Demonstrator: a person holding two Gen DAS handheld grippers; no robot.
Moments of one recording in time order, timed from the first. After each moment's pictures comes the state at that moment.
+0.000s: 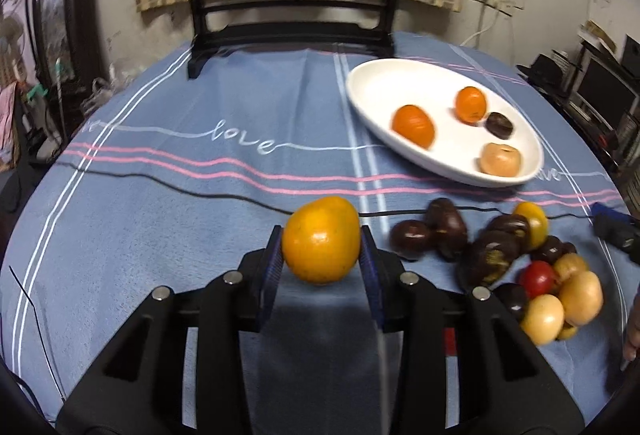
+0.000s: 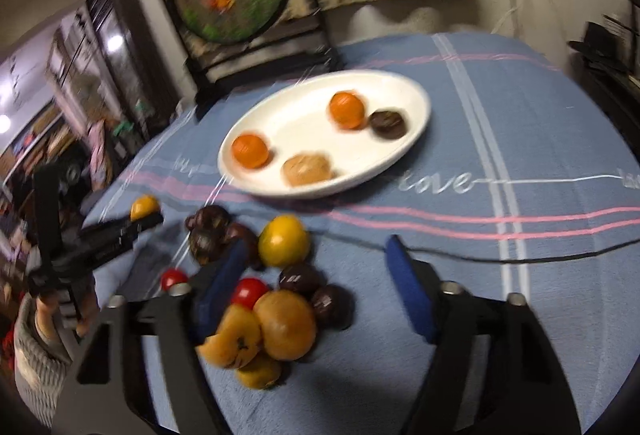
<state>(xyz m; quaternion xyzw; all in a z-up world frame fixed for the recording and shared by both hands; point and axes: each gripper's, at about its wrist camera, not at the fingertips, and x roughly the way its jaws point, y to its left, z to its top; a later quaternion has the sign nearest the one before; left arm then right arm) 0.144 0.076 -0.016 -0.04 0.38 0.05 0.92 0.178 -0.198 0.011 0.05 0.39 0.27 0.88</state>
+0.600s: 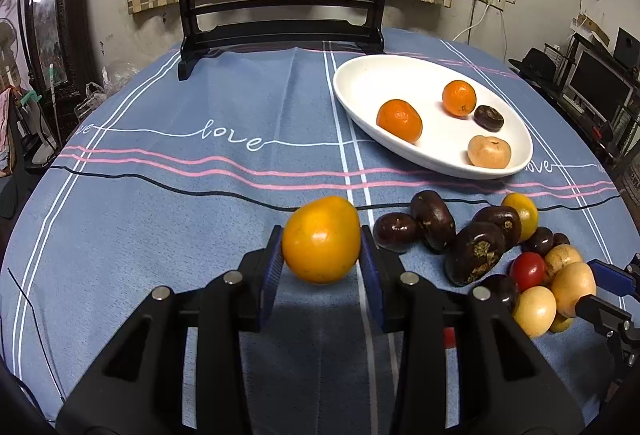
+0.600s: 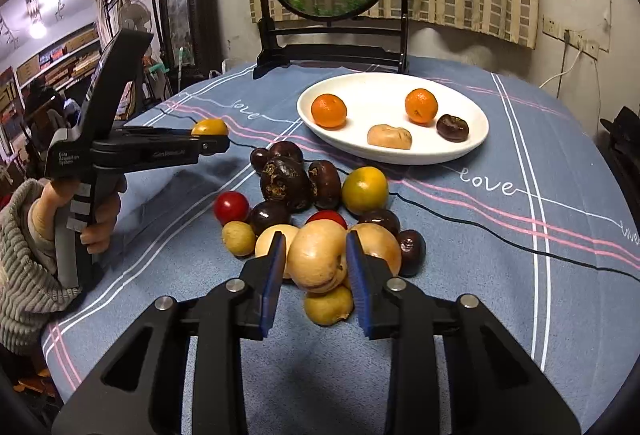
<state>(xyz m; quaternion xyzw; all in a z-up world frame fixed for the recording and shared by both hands) 0.143 0.073 -0.018 -0.04 0.38 0.04 0.92 0.108 -0.160 0.007 -0.08 0.34 0.32 0.88</state>
